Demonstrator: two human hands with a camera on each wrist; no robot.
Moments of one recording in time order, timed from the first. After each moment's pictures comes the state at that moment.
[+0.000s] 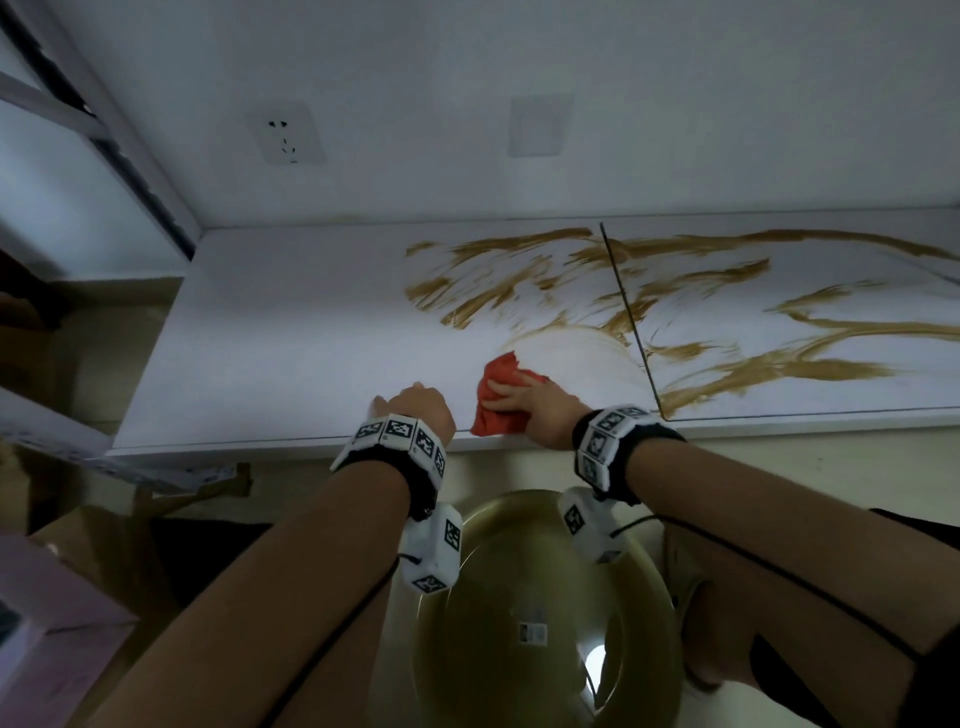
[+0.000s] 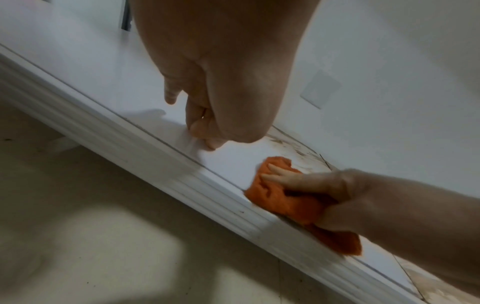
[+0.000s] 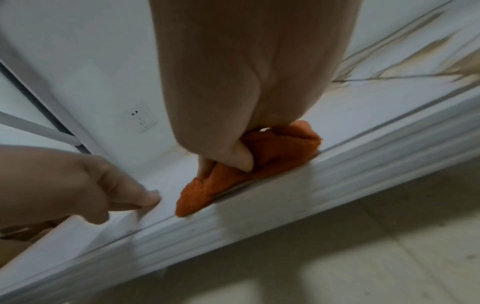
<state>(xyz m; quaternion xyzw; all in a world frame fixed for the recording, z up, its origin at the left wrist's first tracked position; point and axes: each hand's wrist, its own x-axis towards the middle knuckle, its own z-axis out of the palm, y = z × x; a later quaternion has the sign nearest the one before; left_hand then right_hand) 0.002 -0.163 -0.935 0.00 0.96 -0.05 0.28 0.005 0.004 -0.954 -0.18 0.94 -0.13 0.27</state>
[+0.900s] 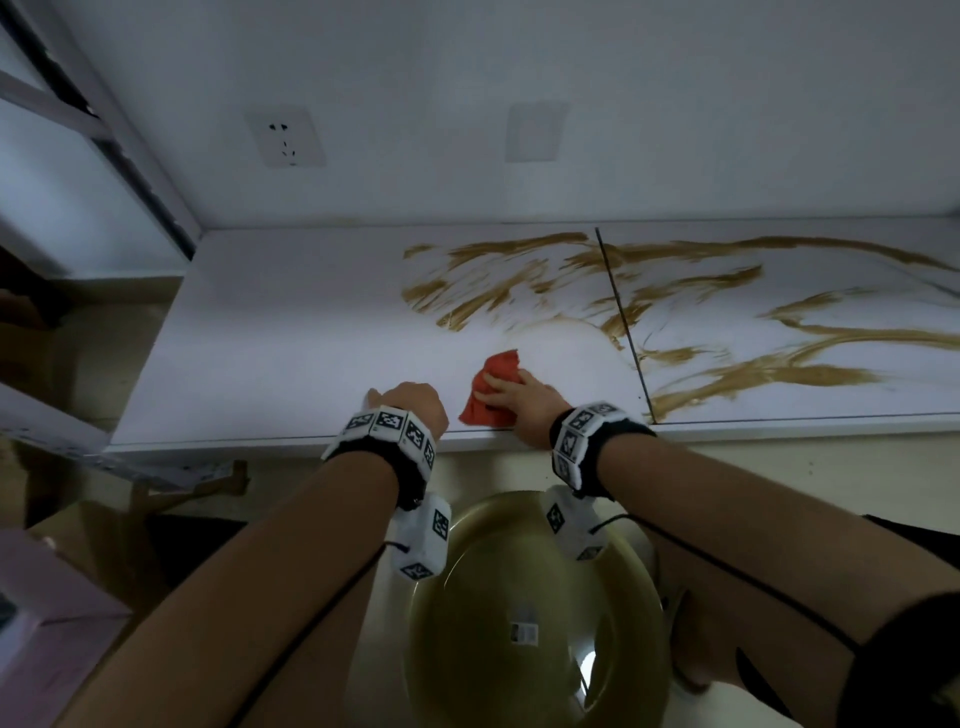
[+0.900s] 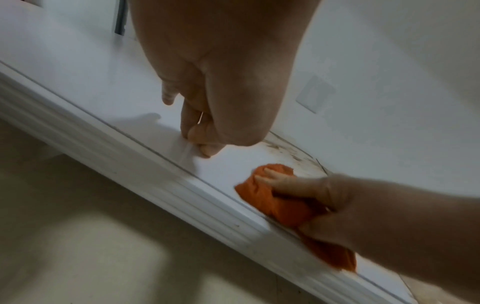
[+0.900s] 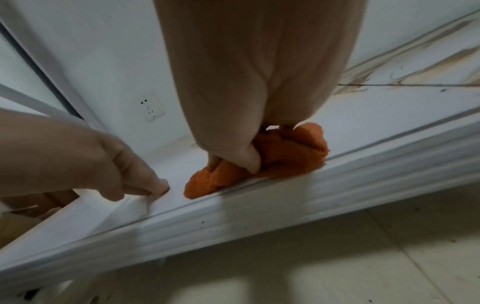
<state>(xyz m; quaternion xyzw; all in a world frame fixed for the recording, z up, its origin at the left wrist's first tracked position) -0.003 -0.165 -0.929 0.00 0.95 -0.03 0.30 0.001 -0.004 -0.951 -0.15 0.94 -0.08 0.29</state>
